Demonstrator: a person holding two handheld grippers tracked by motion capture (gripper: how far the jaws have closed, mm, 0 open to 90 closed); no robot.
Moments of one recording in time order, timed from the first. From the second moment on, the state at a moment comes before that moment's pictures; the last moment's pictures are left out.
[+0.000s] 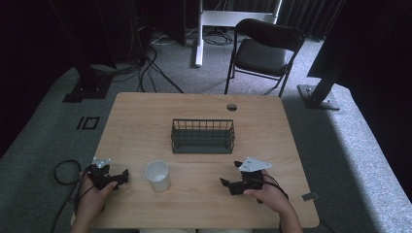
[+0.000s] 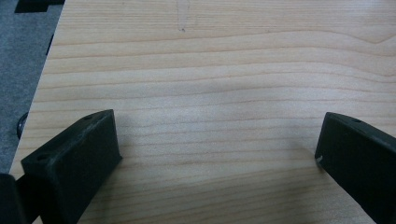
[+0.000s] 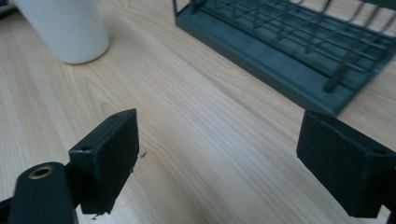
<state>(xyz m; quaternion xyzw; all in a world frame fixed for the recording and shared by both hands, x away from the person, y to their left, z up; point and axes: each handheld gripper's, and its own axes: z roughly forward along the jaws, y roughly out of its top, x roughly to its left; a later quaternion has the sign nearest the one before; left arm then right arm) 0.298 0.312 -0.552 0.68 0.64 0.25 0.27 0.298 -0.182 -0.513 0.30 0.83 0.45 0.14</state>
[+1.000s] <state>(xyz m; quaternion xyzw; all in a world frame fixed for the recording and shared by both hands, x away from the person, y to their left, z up) 0.298 0.312 -0.552 0.68 0.64 0.25 0.27 0.297 -0.104 -0.517 0.23 0.84 0.48 0.10</state>
